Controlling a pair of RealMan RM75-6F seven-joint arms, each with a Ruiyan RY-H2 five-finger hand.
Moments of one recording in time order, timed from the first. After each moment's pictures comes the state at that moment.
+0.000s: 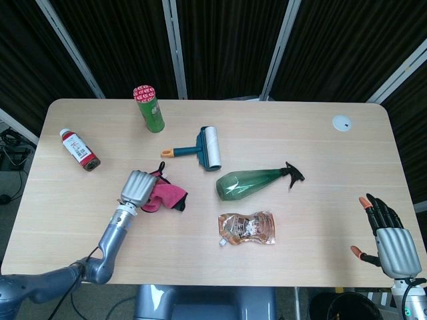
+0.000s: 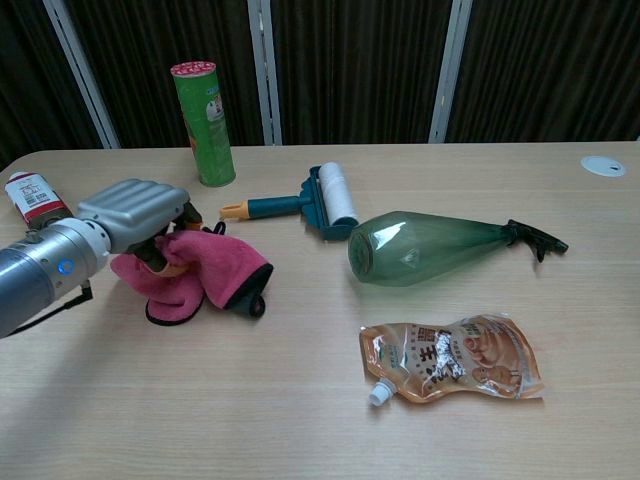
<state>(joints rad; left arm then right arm) -0.70 -1.80 -0.18 -1.11 1.14 0.99 0.50 0.05 -1.11 0.03 -1.65 -1.57 1.51 0.01</state>
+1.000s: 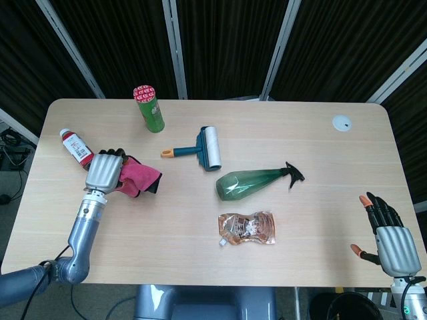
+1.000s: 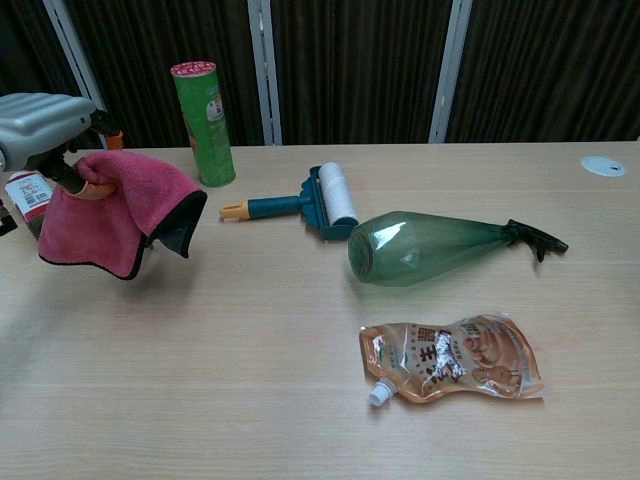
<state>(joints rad) -0.65 -1.52 -0.24 -1.46 0.99 1.14 0.62 0.06 -1.12 0.04 -1.65 -1.56 1.50 0.00</state>
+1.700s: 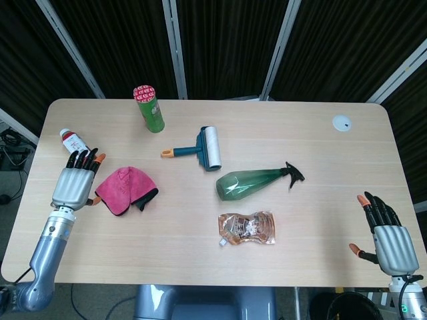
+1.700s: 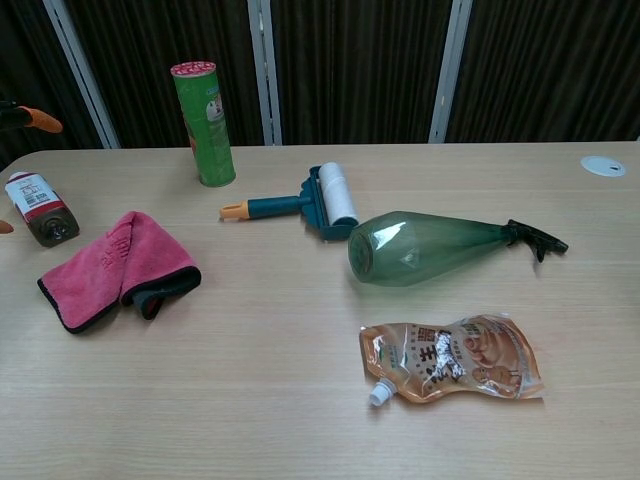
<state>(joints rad) -0.53 -1.25 -0.13 -1.77 0.98 1.20 0.64 0.06 -1.13 0.04 -1.65 -1.56 1.50 -0.02</state>
